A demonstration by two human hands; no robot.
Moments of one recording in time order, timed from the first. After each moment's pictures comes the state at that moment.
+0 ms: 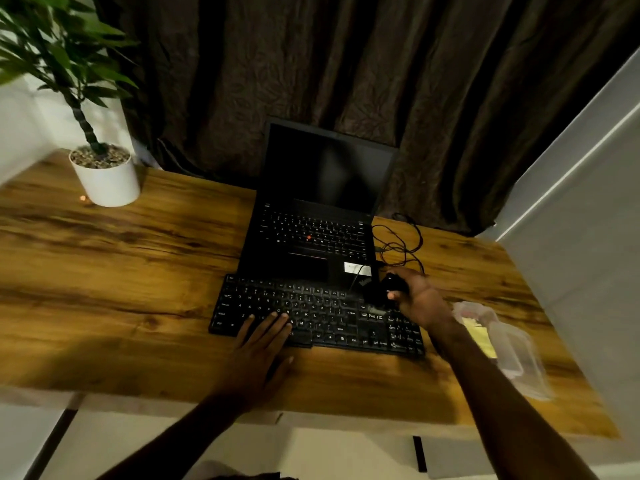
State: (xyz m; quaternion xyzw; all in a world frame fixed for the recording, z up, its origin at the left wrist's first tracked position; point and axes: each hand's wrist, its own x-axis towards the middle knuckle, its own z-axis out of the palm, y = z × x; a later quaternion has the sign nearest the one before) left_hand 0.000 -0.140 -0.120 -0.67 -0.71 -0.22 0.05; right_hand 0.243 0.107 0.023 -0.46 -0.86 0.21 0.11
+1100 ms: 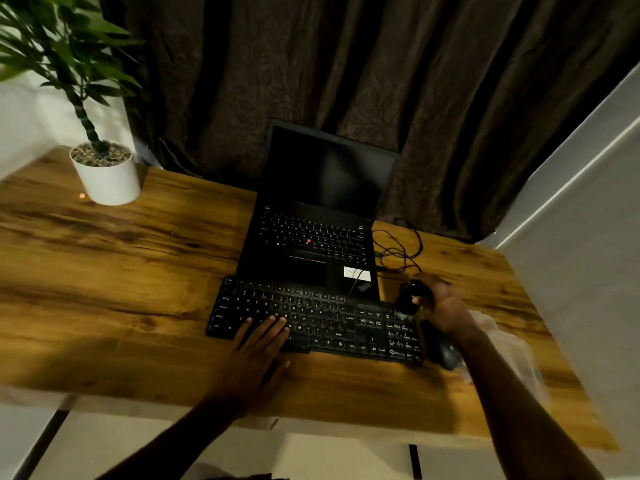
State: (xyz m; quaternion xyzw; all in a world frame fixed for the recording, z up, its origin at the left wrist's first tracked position) left_hand 0.001 -0.138 -0.120 -0.67 -0.70 -0.25 0.06; right_hand 0.285 0.139 0.024 -0.47 -0.85 0.19 0.11
